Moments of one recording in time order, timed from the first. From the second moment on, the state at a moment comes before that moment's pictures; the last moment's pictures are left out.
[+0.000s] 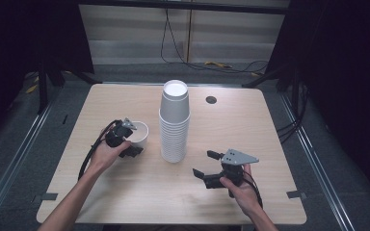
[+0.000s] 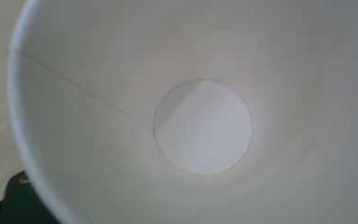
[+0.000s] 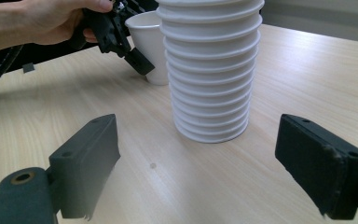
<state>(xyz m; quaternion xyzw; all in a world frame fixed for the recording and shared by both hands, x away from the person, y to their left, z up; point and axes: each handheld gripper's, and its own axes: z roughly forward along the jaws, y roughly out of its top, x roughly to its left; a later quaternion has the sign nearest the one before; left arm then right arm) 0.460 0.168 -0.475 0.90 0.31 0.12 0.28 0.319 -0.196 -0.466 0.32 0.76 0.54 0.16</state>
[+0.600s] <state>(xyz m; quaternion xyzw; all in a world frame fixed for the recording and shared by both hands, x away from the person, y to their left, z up) 0.445 0.190 -0.477 0.89 0.32 0.10 0.31 0.321 -0.197 -0.466 0.32 0.76 0.54 0.16</state>
